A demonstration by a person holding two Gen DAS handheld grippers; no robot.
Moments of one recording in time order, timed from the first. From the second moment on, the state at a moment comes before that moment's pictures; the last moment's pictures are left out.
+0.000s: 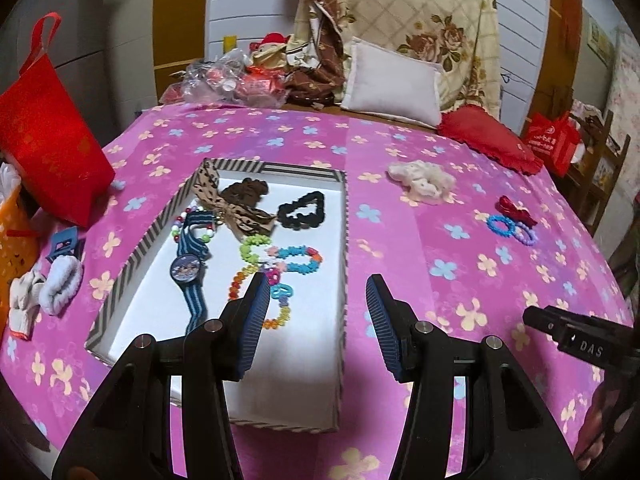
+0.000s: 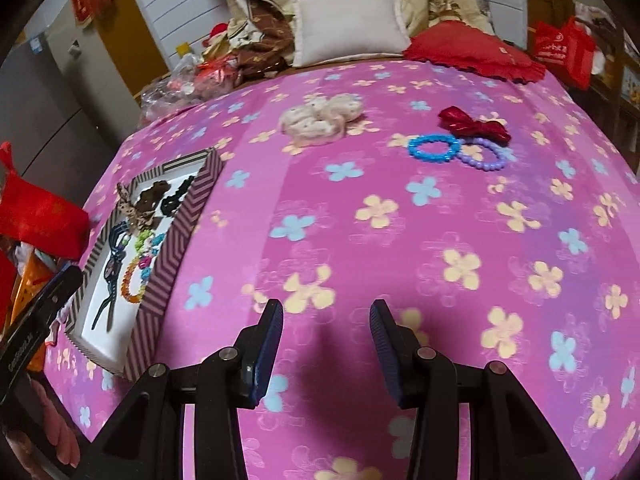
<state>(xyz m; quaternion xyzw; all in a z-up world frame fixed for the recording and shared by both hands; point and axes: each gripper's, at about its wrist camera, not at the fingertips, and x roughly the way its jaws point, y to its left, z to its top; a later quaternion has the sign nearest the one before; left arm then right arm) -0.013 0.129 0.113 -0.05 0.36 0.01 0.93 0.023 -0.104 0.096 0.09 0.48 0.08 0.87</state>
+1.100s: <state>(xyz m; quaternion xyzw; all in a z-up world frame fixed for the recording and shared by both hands) 0.004 0.069 0.073 -0.04 0.41 -0.07 0.91 0.132 -0.127 0.062 0.07 0.51 0.04 0.85</state>
